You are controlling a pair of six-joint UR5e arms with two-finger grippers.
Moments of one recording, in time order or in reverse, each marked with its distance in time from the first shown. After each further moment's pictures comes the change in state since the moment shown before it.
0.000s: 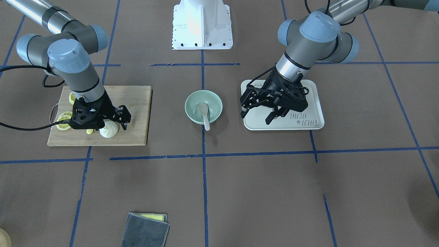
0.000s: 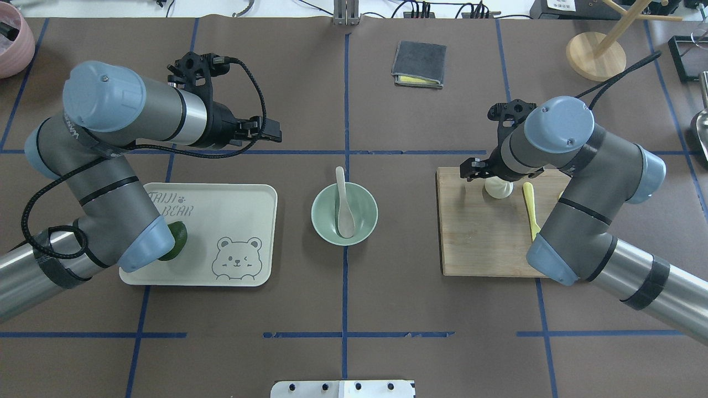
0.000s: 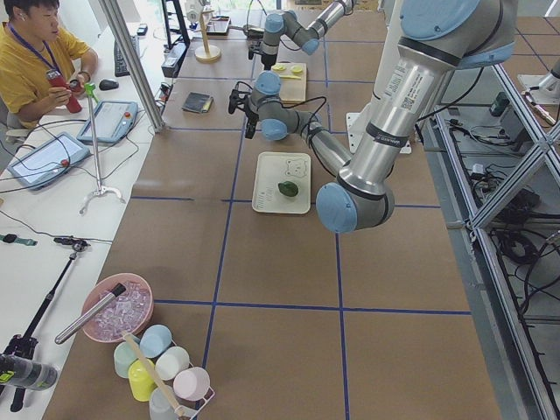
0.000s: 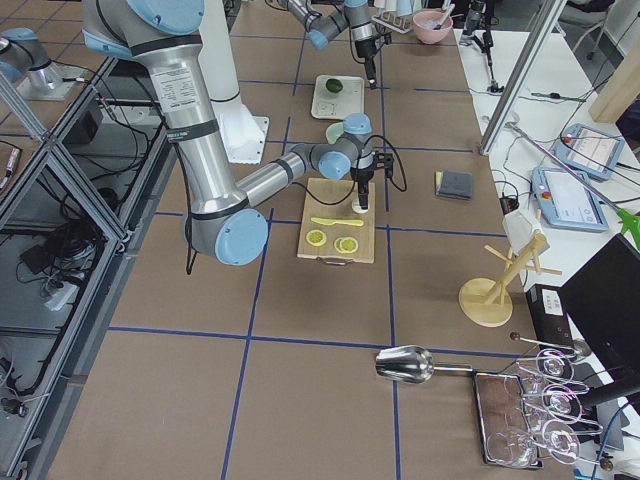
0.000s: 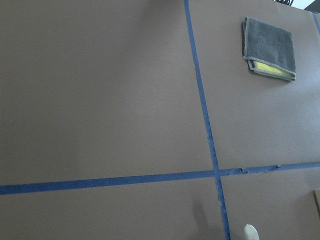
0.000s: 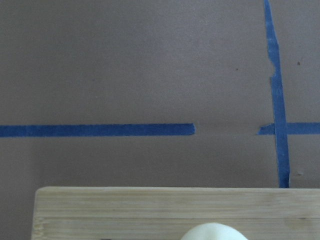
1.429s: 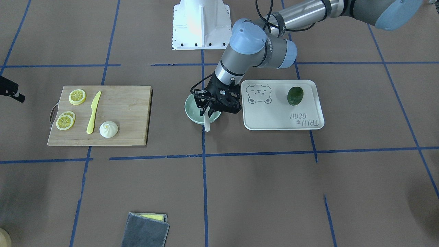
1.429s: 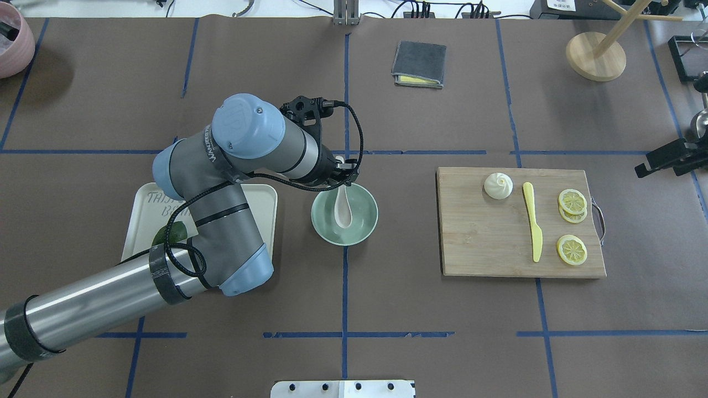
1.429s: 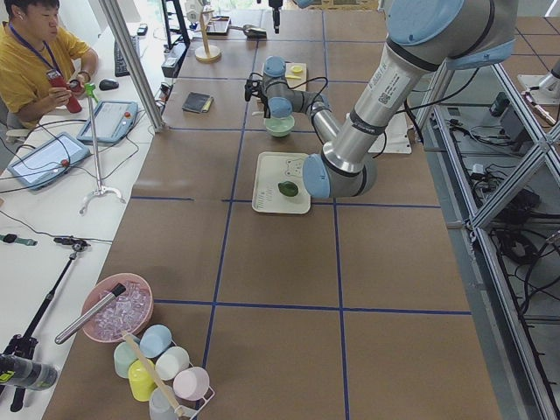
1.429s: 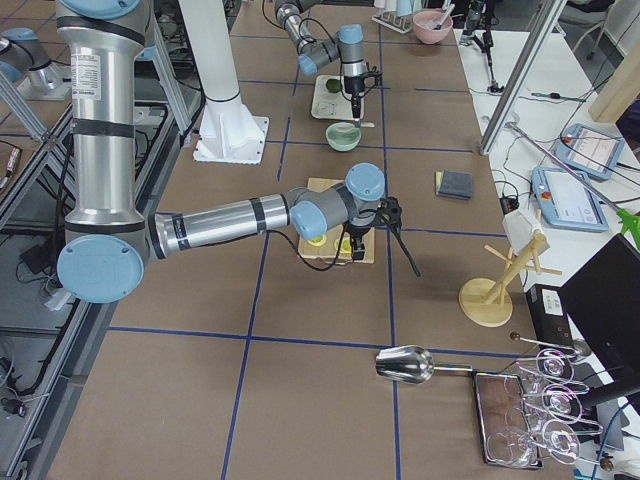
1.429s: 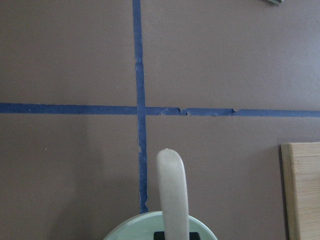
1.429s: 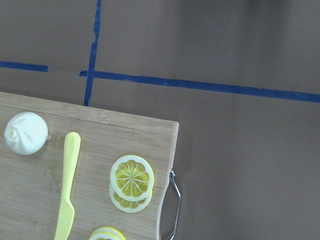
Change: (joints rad) left arm 0.165 -0.243 0.205 0.074 0.006 -0.083; right arm 0.489 -0.391 0.178 -0.002 0.586 -0.572
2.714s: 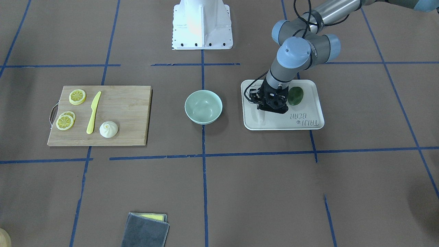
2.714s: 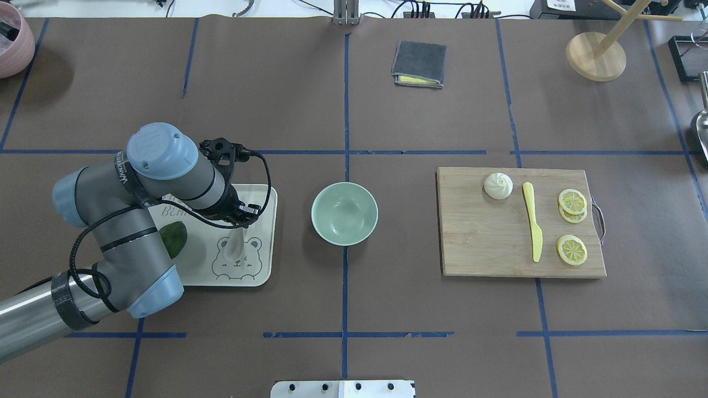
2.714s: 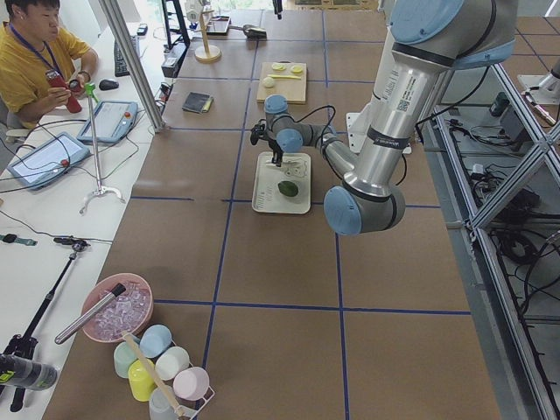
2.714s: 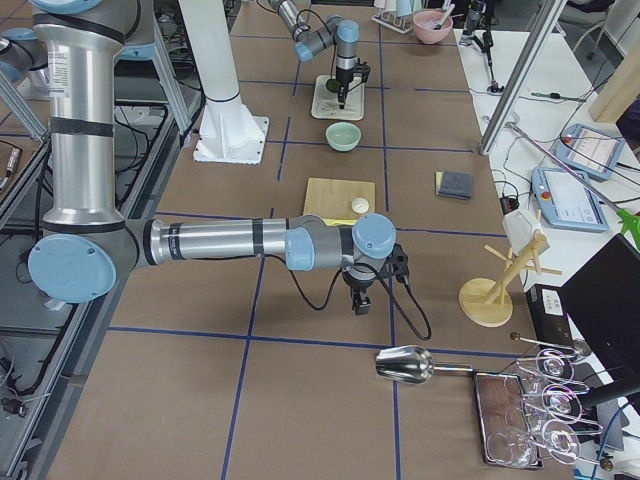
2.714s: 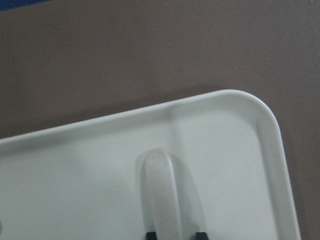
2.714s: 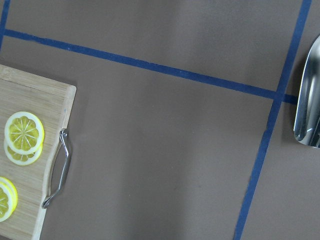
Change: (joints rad) left arm -0.037 0.281 -0.181 0.251 -0.116 0.260; right arm 0.235 -0.009 -0.140 -0.244 0.019 -0.584
